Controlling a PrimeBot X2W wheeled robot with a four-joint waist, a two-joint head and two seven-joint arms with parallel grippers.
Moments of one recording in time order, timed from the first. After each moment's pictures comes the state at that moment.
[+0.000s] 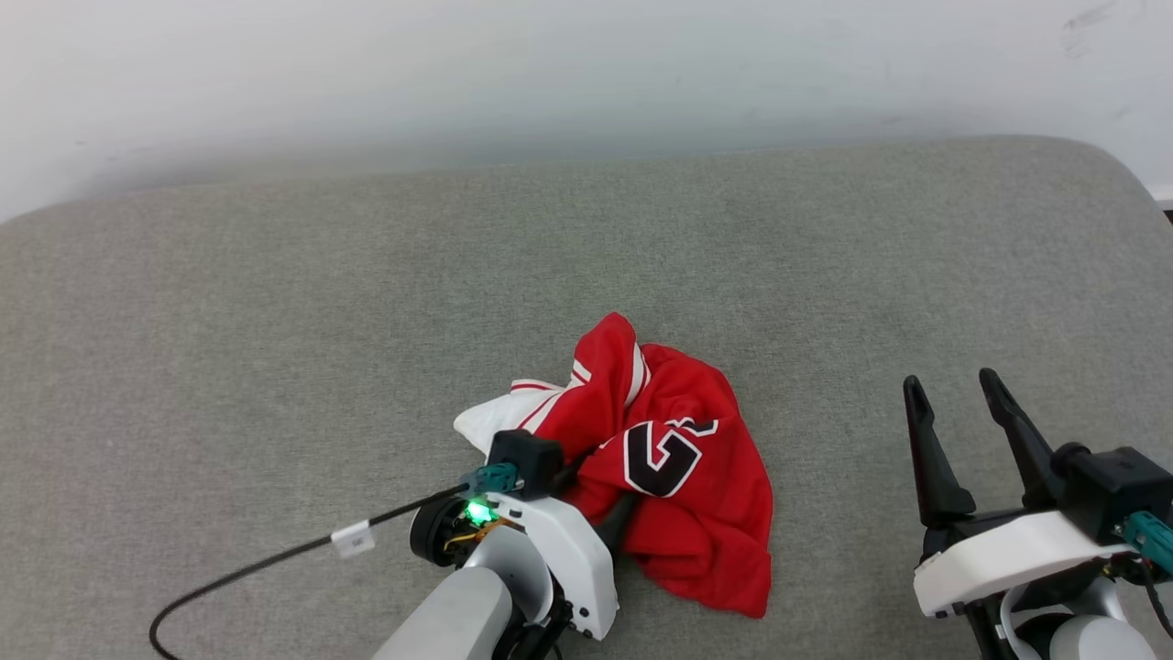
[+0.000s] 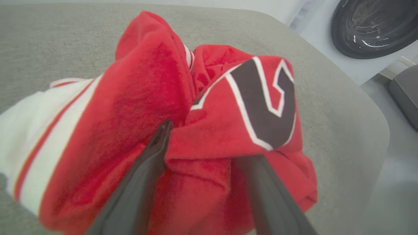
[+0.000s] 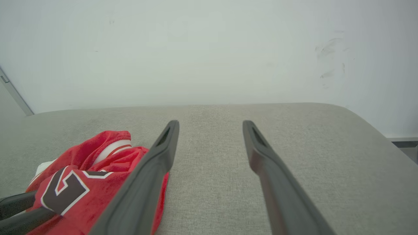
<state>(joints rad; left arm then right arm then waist) -0.42 0.06 -0.60 0.62 -0.51 -0.12 -0.04 -0.03 -0.05 -0.01 -0.05 0.14 0.13 -0.04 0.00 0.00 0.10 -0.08</state>
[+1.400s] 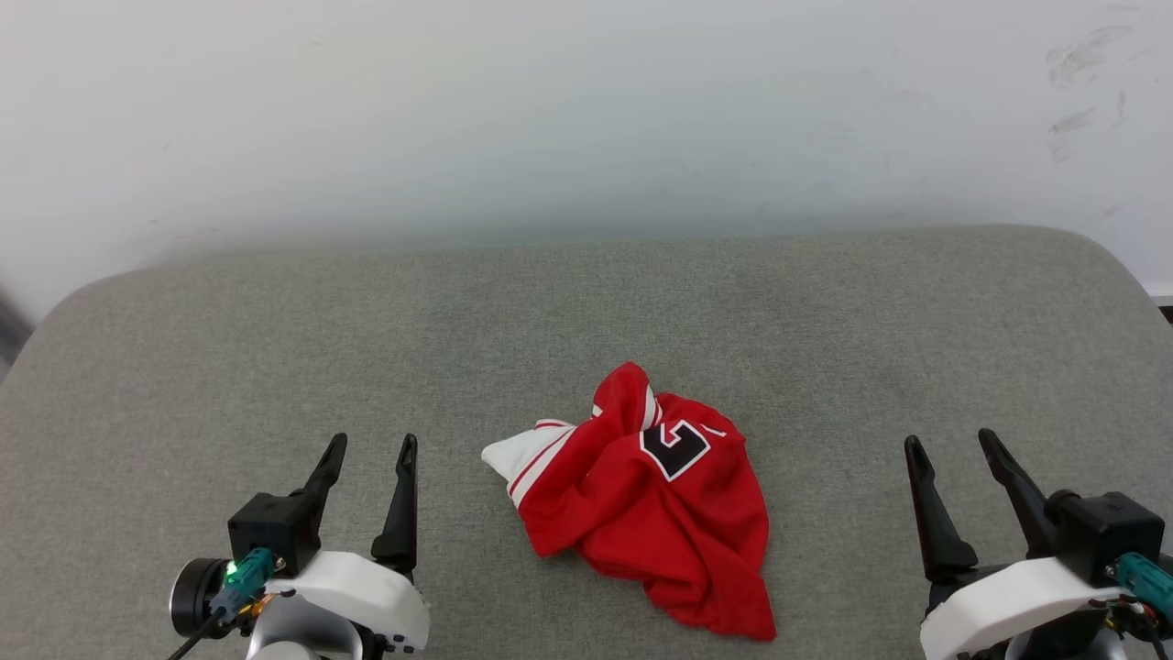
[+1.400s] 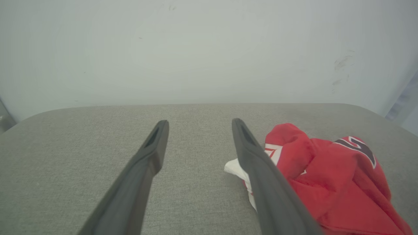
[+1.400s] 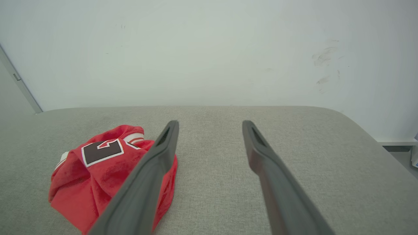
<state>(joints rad) -0.11 0.33 -0.37 0.16 -0.50 0.17 -0.21 0.06 -0.05 -0.02 -0.07 0.12 0.13 0.02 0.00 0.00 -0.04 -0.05</state>
